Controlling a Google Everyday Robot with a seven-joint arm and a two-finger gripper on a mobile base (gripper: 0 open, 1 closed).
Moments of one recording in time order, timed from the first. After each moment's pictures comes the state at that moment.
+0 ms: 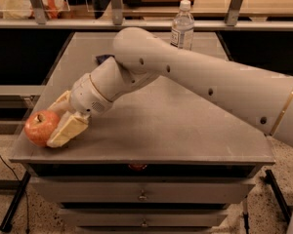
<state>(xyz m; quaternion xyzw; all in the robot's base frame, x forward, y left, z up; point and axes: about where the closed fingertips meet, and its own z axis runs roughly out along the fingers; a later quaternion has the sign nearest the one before) 0.463 0.202 0.844 -0.72 0.50 0.39 0.29</state>
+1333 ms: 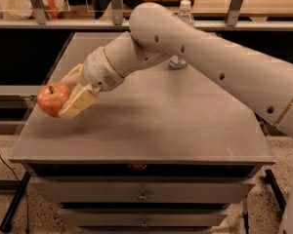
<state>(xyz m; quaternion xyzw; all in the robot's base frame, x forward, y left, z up) 0.521 0.179 0.884 -0.70 0.52 0.35 0.34</state>
